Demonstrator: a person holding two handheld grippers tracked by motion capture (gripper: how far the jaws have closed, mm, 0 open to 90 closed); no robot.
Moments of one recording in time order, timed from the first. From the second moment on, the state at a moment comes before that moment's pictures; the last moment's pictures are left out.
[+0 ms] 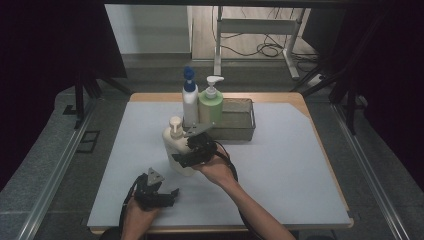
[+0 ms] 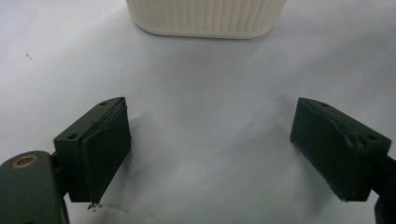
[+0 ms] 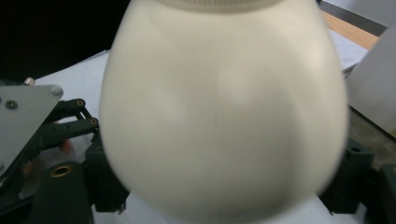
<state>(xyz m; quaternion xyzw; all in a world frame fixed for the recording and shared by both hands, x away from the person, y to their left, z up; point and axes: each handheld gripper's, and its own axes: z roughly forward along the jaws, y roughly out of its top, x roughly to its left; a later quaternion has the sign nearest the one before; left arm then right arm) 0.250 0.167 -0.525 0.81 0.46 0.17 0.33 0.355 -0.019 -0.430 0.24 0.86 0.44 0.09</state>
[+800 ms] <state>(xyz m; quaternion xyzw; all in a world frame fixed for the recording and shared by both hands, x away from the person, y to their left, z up) 0.250 0.167 -0.524 0.81 0.46 0.17 0.33 0.351 -0.011 -0.428 0.25 0.86 0.43 0.13</state>
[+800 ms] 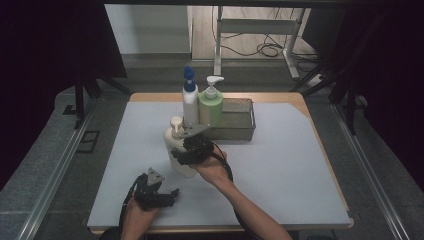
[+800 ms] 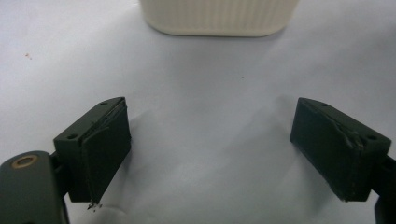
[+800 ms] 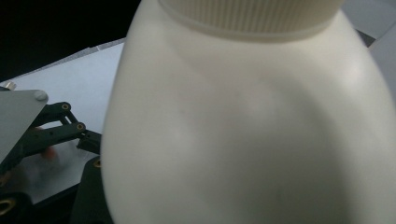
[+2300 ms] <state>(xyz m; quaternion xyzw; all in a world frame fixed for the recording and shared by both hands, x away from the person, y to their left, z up) 0.250 0.167 -0.524 0.81 0.46 0.17 0.33 0.346 -0.104 -0.374 0.27 0.84 0.44 0.15</state>
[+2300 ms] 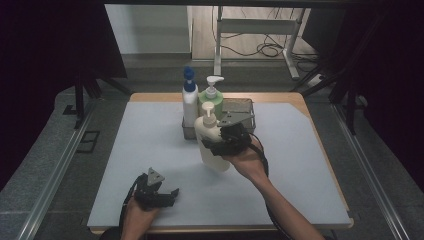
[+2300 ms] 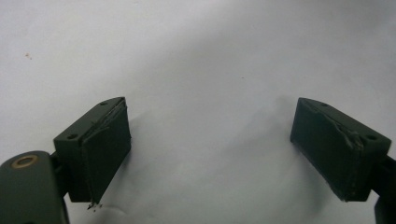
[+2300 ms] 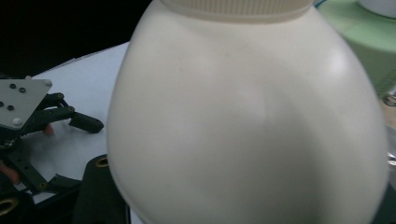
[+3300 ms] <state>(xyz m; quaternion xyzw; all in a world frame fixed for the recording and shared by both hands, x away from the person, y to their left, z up) 0.250 0.167 -0.524 0.81 0.46 0.17 0.33 0.368 -0.160 -0.345 0.33 0.81 0.44 0.20</state>
